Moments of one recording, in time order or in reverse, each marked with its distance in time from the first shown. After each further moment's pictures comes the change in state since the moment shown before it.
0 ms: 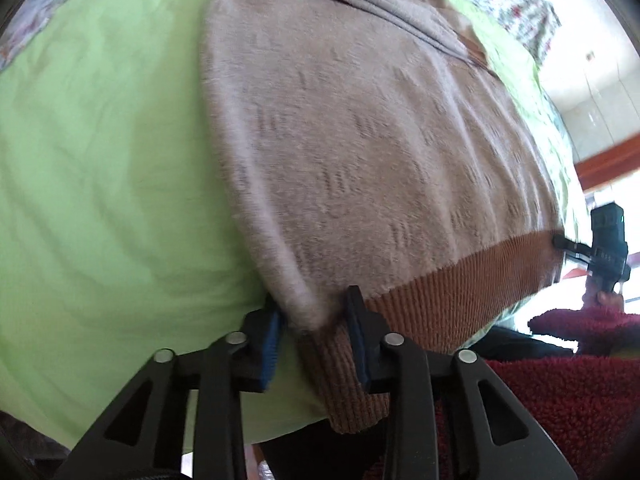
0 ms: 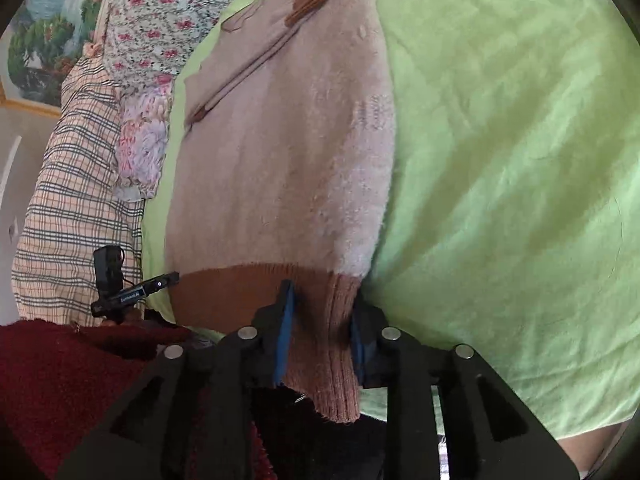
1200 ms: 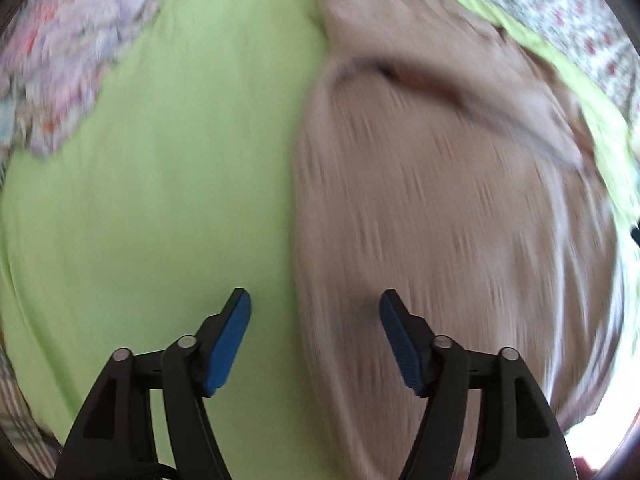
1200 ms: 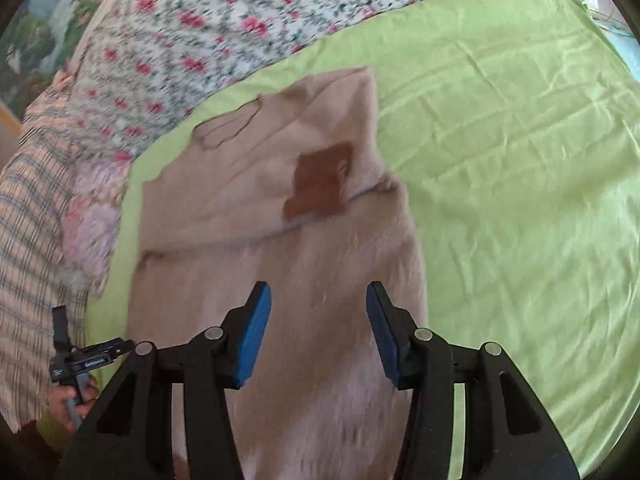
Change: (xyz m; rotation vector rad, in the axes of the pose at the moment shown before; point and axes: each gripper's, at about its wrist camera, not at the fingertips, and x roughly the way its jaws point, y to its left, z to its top) left arm 0.009 0.015 0.108 -0.162 -0.076 0.311; right arm -0.004 0.045 0.161 -0.113 -0.243 -0.242
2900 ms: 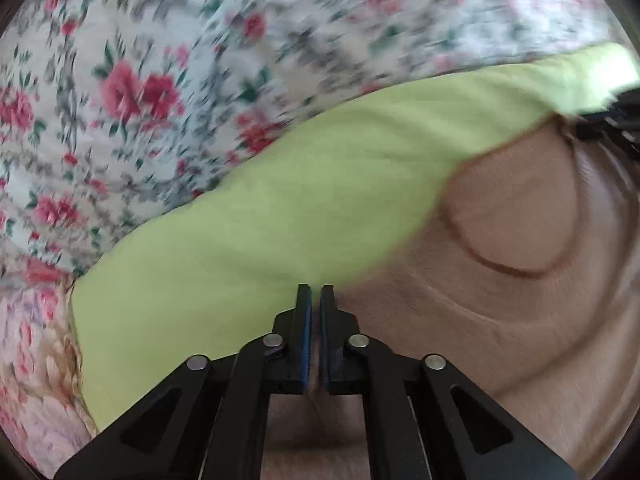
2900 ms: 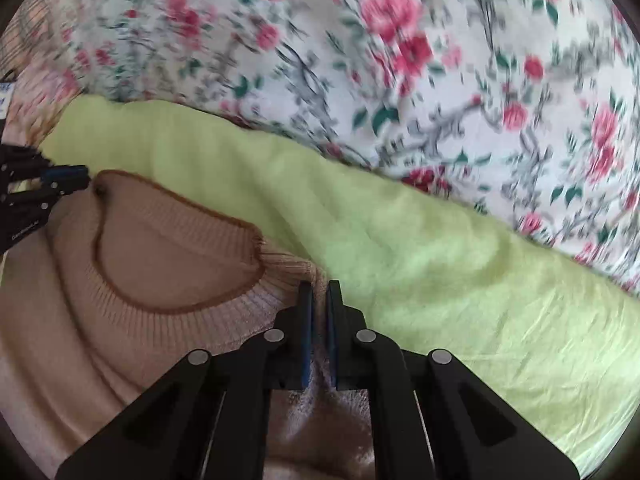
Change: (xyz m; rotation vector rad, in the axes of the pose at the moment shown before) left arm 0.087 -0.120 0.375 0.492 -0.346 0.282; right arm 0.250 0.077 0.286 -0.525 0.014 -0.249
